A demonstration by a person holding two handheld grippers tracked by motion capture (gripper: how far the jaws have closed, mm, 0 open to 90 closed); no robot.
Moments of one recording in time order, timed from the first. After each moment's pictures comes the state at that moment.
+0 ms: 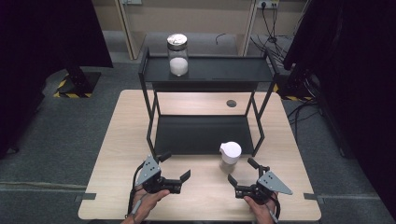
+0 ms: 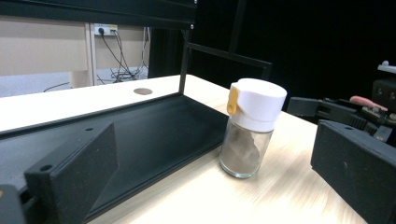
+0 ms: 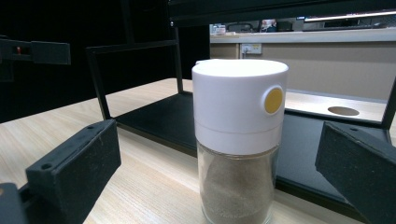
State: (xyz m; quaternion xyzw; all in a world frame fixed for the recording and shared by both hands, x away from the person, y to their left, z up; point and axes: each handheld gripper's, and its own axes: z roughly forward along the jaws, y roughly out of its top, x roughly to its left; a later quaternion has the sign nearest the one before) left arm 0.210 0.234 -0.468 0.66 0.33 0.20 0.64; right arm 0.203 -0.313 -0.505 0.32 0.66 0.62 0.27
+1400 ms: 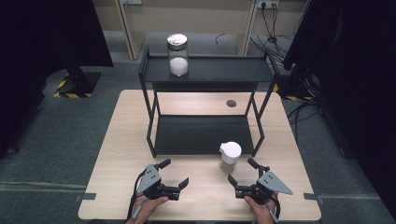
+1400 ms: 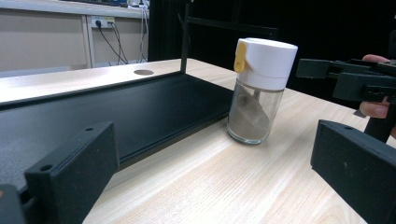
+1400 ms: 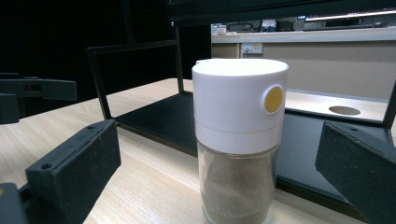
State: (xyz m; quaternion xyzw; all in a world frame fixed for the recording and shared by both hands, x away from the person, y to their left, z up) left arm 0.209 0.241 -0.506 0.67 0.33 0.20 0.63; right arm 0.203 -0.313 -0.506 0.32 0.66 0.62 0.26
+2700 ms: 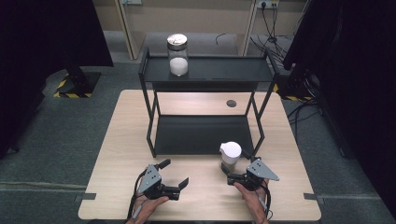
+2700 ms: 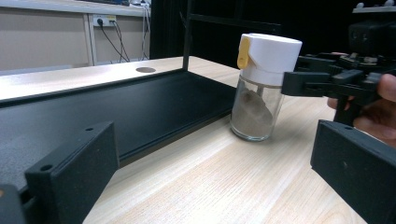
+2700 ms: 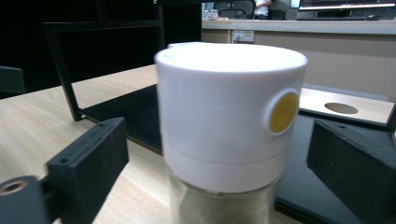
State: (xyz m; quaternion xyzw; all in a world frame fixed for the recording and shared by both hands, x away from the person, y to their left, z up) left arm 0.209 0.240 -0.508 0.68 0.33 0.21 0.63; right arm 0.239 -0.287 -0.501 0.33 0.68 0.59 0.28
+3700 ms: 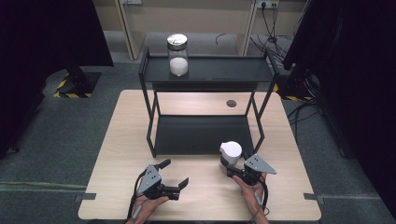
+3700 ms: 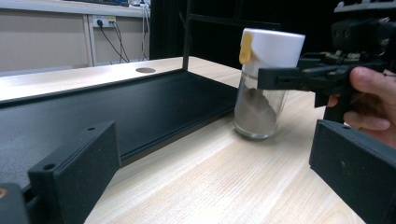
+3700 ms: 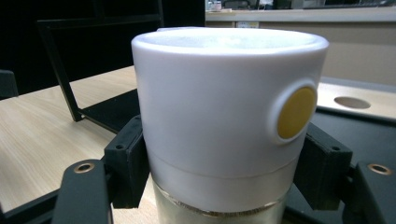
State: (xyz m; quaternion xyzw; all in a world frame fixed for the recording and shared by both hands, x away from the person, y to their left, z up) left arm 0.210 0.241 -0.510 0.68 0.32 0.21 0.63; right arm 0.252 -0.283 -0.494 0.34 0.69 0.58 0.27
